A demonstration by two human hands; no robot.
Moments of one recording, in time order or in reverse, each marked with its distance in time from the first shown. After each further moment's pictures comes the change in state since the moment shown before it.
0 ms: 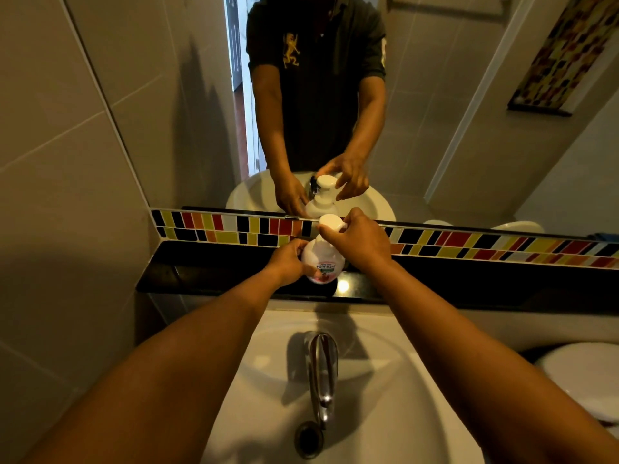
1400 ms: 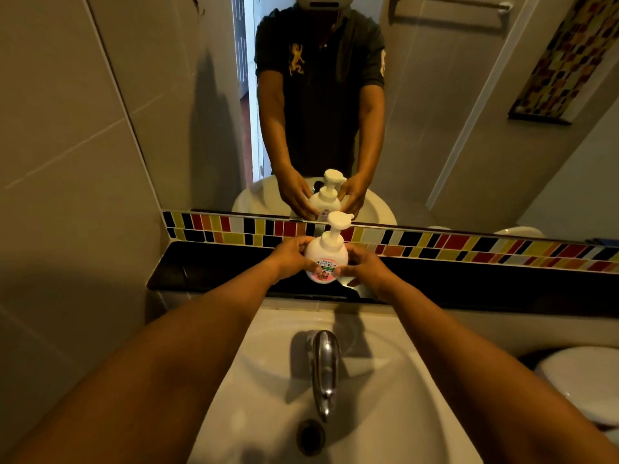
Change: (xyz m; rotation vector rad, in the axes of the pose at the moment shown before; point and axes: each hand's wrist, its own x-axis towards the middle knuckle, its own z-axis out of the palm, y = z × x) left_hand -0.017 0.015 -0.017 -0.028 -0.082 0.087; right_hand -0.018 0.055 0.026 0.672 -0.480 0.097
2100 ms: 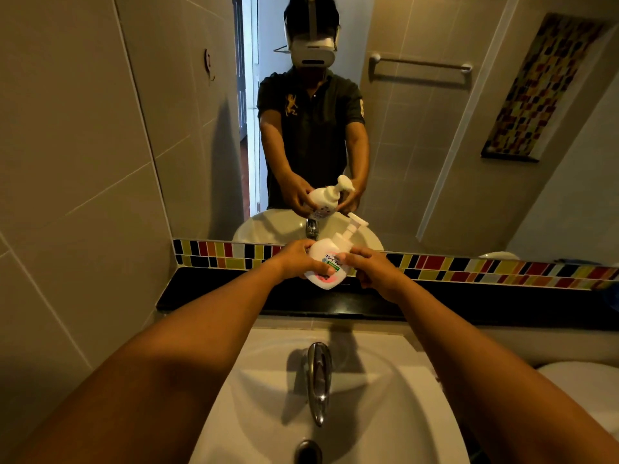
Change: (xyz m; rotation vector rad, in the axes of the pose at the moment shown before) left_hand -0.046 0.067 -0.009 0.115 -0.039 0.102; right_hand -0.056 -0.056 -0.032 0.140 0.064 -0.032
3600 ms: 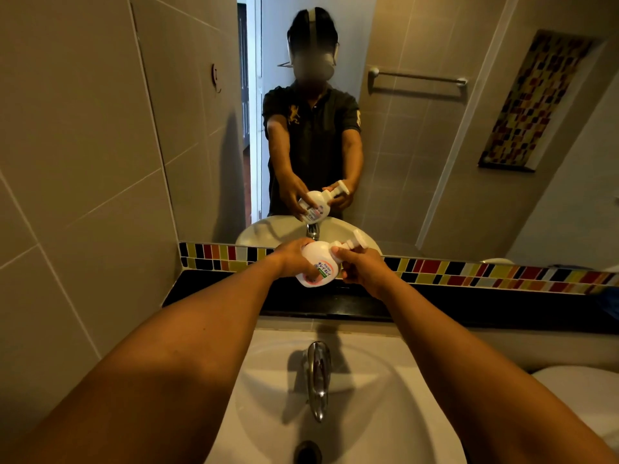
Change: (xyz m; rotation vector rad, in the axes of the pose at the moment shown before) left_hand -0.006 0.000 -0.011 0.162 0.040 0.003; right_hand -0.009 -0.014 0.020 0.187 0.046 -0.033
